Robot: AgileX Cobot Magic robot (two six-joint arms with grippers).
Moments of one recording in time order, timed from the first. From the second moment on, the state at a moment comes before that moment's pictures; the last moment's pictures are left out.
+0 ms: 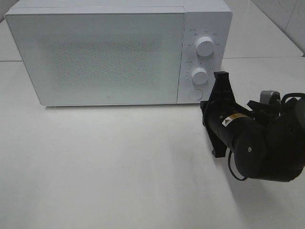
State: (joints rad) left arm 0.03 0.00 -0.52 -0.10 1.09 0.08; right arm 0.67 1.91 -0.55 0.70 -1.01 1.33
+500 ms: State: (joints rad) left arm 0.03 0.00 -0.52 -0.10 1.09 0.08; right arm 0.59 2.01 -0.67 0.59 -0.99 1.36
